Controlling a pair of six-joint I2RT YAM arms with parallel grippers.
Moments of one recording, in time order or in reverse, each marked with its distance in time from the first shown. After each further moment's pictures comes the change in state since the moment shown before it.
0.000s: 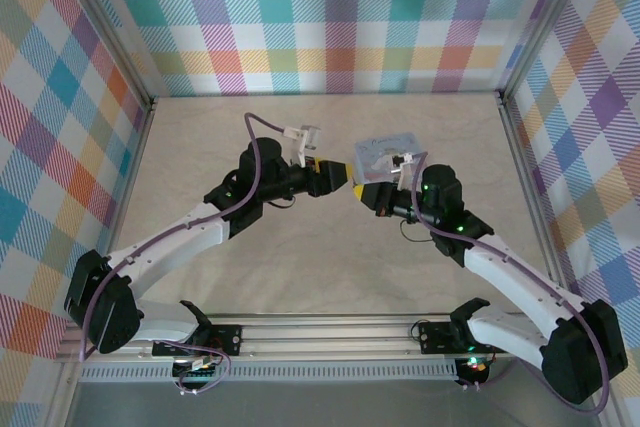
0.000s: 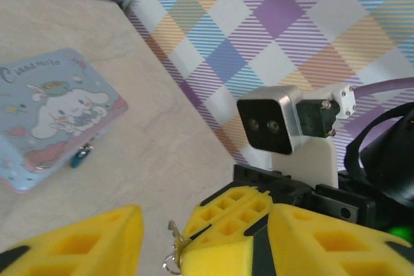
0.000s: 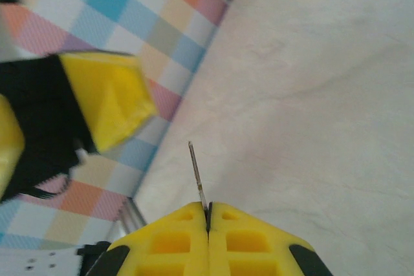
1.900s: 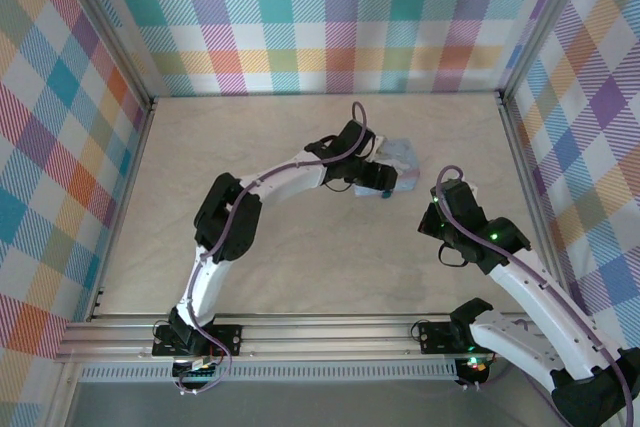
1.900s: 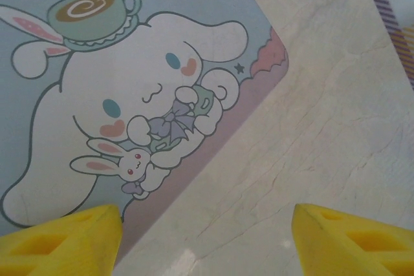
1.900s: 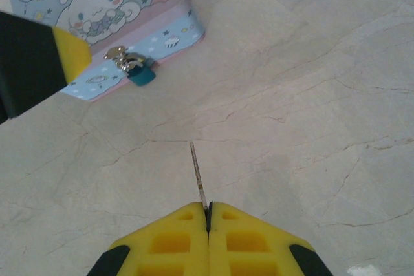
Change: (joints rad) left arm -0.071 0.837 0.743 -0.518 -0.093 0.224; right arm 0.000 -0.177 0.182 -0.956 0.783 0.033
